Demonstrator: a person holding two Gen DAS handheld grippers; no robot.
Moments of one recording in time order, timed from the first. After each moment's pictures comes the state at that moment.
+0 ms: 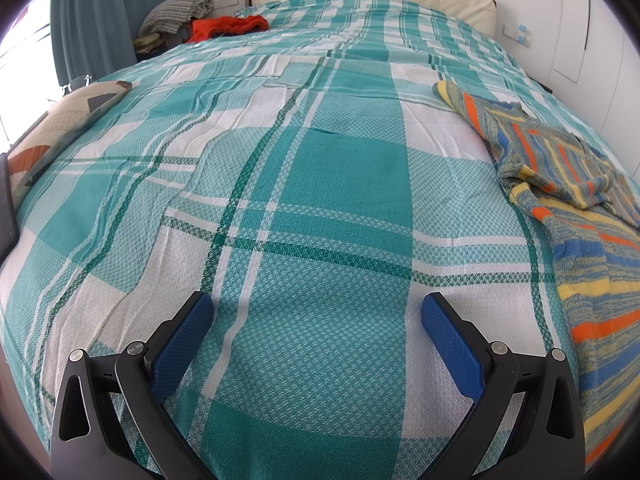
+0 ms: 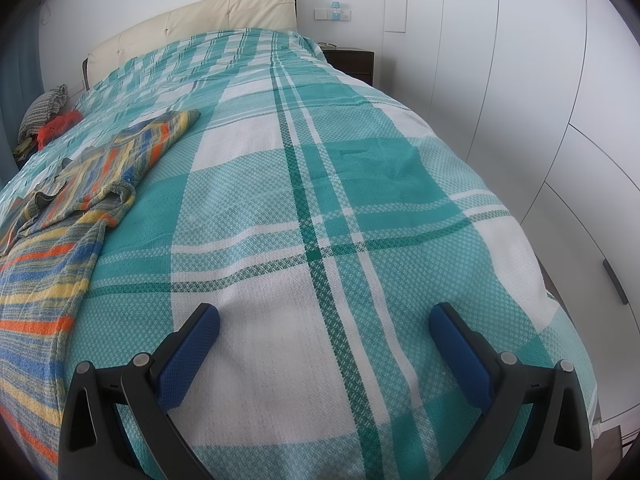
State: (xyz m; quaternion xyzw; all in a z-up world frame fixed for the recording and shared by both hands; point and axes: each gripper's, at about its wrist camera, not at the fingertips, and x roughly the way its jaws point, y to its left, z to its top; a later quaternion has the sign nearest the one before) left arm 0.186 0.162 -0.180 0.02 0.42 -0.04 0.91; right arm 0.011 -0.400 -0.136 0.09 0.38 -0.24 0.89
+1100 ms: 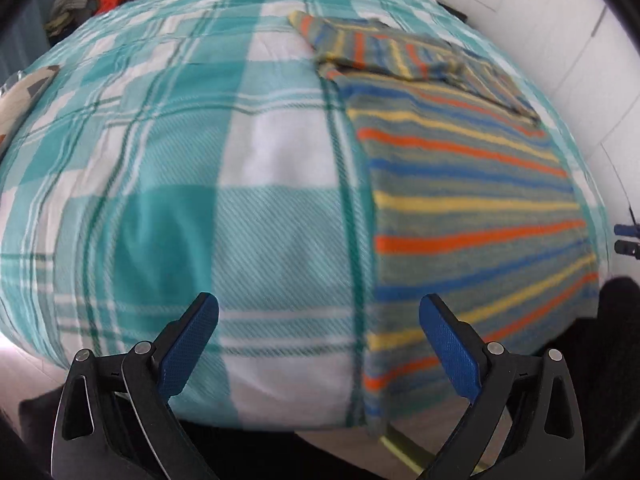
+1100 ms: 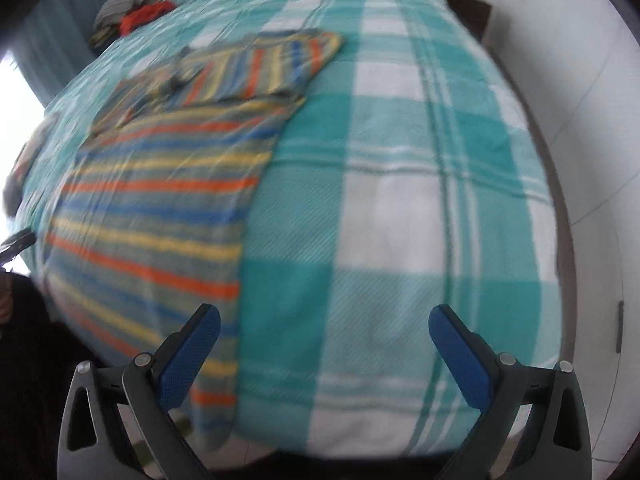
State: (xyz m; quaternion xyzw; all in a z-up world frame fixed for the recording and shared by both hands) left arm 0.061 0.114 -0.143 0.05 0.54 -0.20 0.81; right arm -0.026 -0.319 -0.070 0.05 0.59 -0.01 0.81
